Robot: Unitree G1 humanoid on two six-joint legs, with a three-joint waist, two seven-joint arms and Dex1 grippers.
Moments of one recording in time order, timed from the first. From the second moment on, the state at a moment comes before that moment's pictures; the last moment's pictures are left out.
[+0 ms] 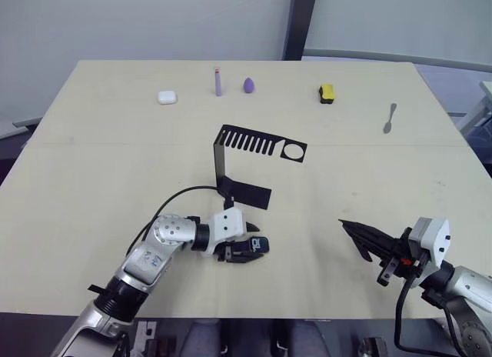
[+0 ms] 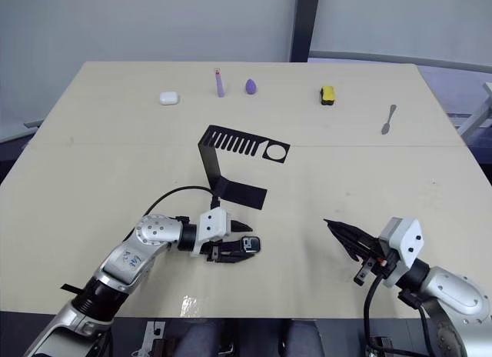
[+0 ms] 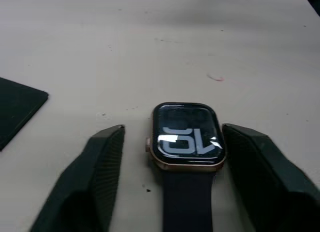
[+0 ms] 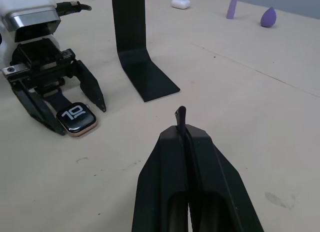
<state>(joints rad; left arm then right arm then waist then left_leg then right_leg) -0.36 0.50 -0.36 -0.09 -0.12 0.30 -0.95 0.30 -0.62 -0.32 -0.48 0.55 0.14 0.86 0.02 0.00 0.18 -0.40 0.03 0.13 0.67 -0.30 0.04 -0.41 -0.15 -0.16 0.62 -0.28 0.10</state>
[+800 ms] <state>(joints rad) -0.45 0.49 -0.10 -0.19 -0.57 0.75 -1.02 0.33 -0.62 -0.33 -0.65 0.49 0.09 0.78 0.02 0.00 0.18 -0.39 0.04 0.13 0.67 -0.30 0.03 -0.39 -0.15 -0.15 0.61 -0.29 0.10</state>
